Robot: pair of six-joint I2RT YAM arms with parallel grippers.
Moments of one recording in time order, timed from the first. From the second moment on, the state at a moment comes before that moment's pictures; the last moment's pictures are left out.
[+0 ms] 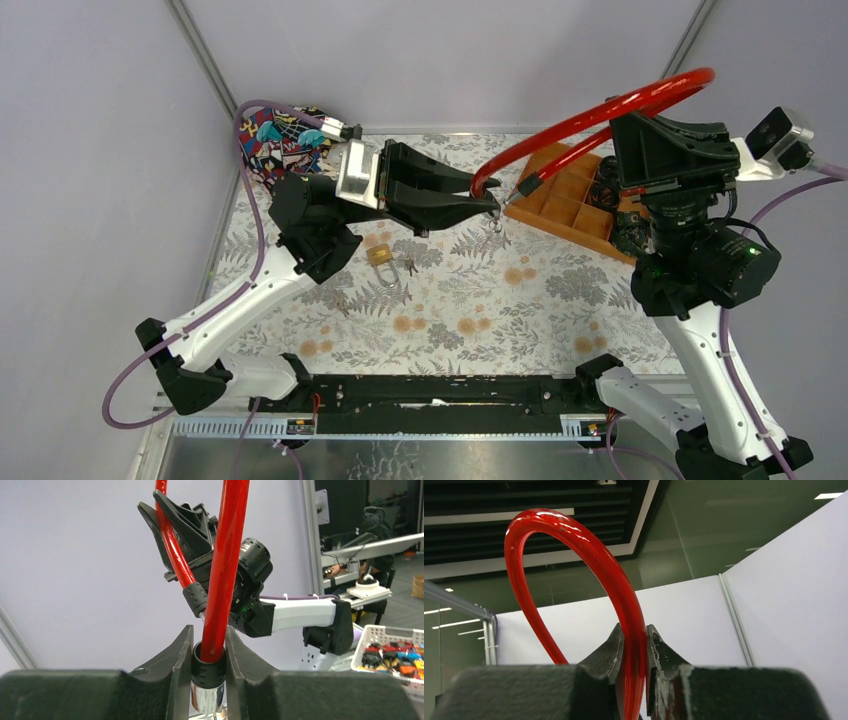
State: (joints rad) left arm -0.86 1.28 1.42 0.65 0.77 -0.29; right arm 0.40 0.89 1.25 0.76 -0.27 0.96
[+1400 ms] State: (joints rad) left arm -0.90 1.54 1.82 0.73 0.33 -0.39; right arm 0.38 1.02 1.17 0.93 0.02 1.18
